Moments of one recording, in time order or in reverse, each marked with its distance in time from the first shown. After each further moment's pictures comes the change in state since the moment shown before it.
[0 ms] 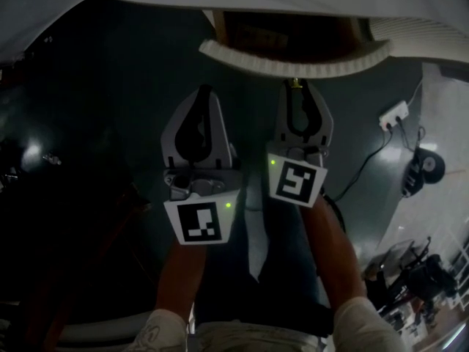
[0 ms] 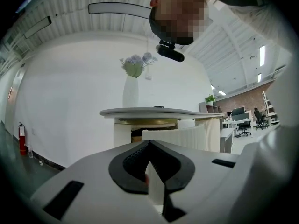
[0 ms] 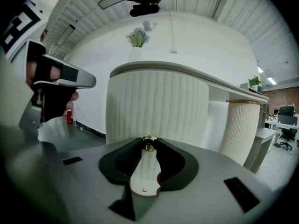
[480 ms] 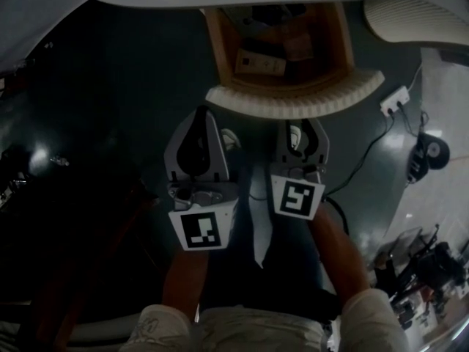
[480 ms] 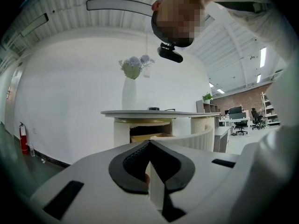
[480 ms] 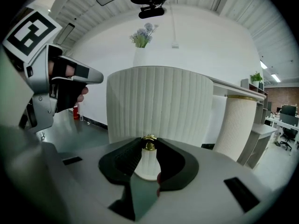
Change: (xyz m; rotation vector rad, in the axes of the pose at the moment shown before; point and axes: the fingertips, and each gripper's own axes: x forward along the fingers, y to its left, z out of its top) left arm -0.050 -0.018 0.003 -0.009 0.061 -0.015; right arm -0.078 0.004 -0.030 0.025 0.093 0.039
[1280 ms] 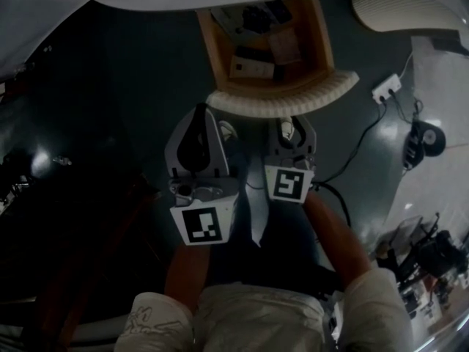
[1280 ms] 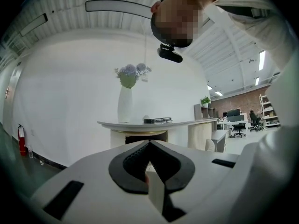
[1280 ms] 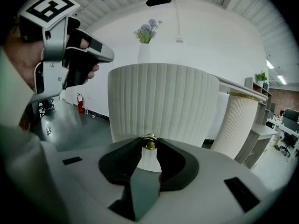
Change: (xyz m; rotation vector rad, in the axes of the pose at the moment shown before) left arm -0.003 -0.020 0.048 0.001 -0.023 -0.024; right arm -0.020 -0.002 -0.015 -0.051 0.113 0.043
